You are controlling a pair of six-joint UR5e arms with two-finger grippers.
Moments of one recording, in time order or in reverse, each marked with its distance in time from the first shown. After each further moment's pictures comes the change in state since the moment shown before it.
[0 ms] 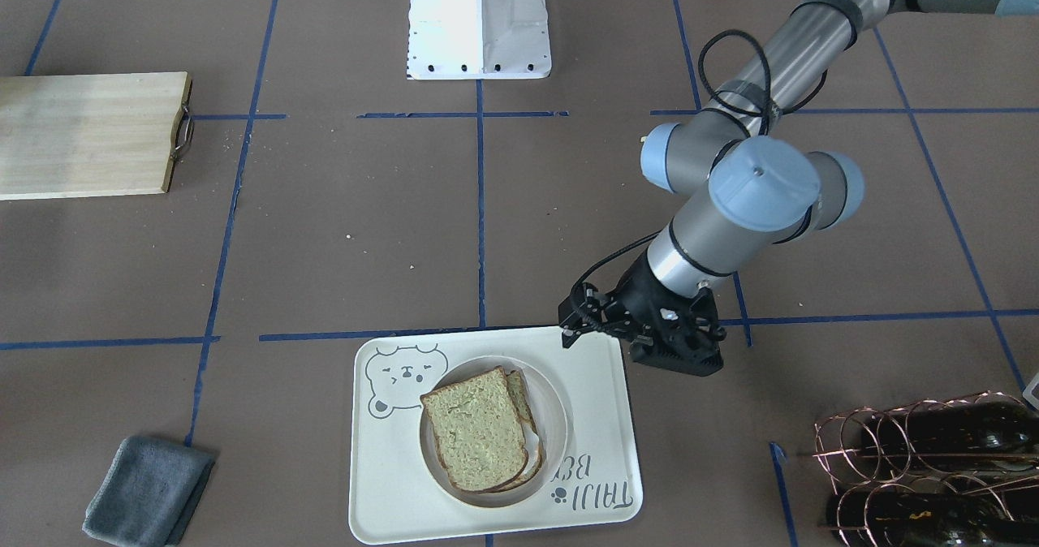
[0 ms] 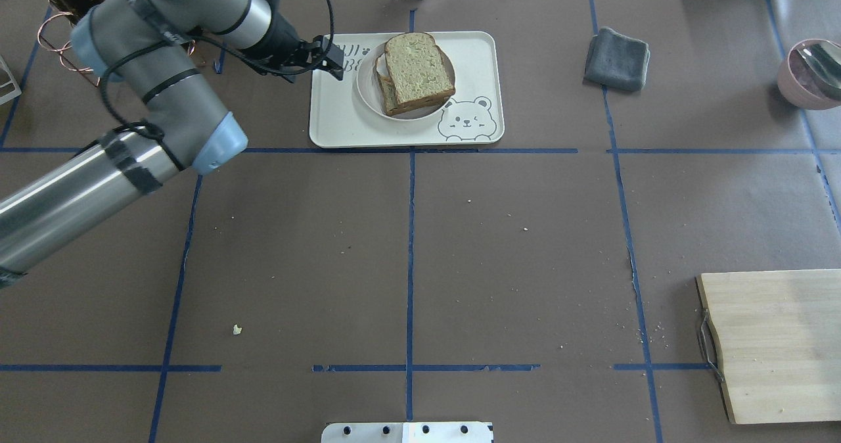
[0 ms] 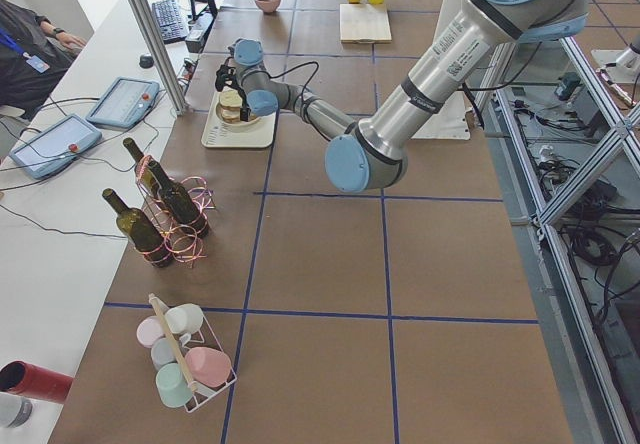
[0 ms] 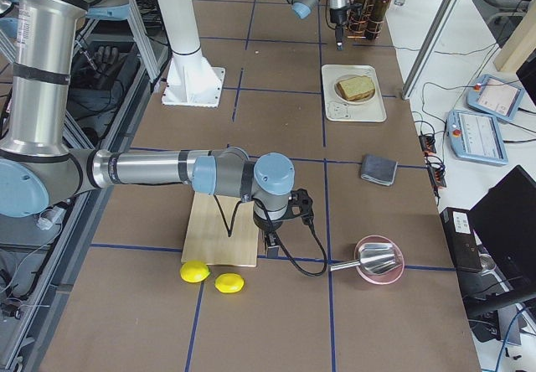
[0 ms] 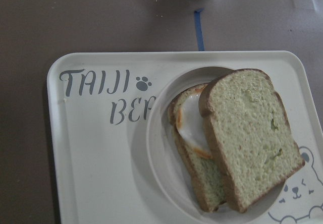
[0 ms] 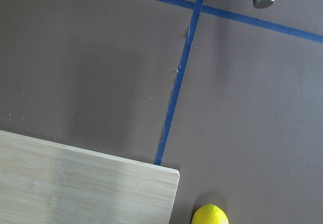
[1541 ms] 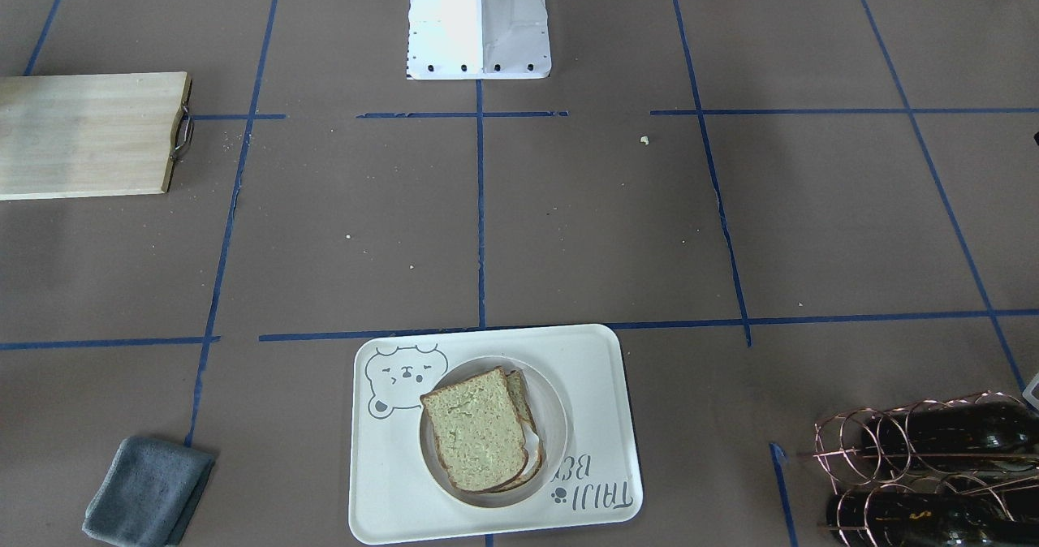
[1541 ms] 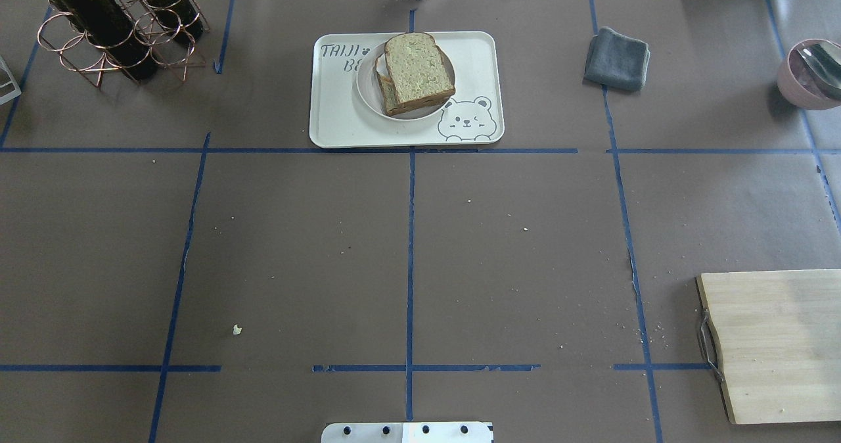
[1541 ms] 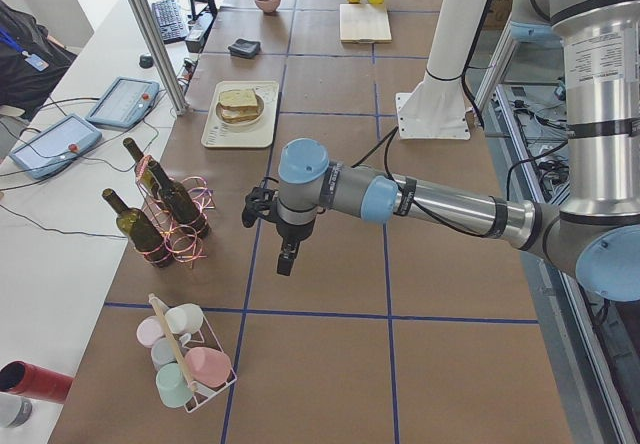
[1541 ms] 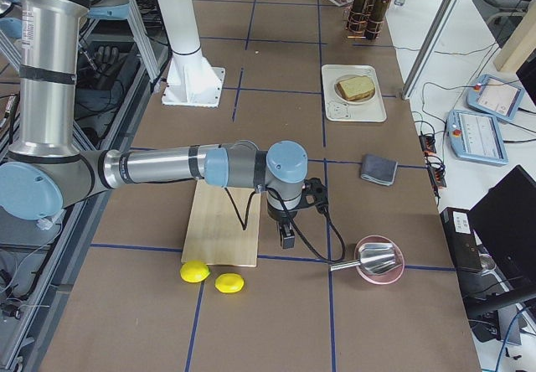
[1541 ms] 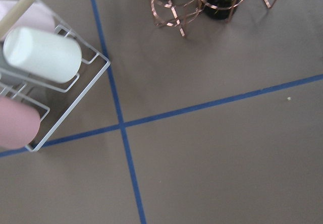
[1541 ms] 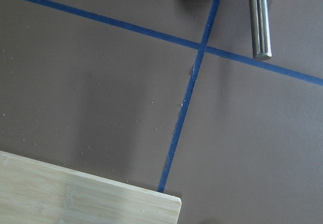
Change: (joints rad) left arm -0.608 0.869 -0.529 0.469 -0.124 0.905; right arm 0.009 0.062 -0.003 -0.002 0.009 -0.003
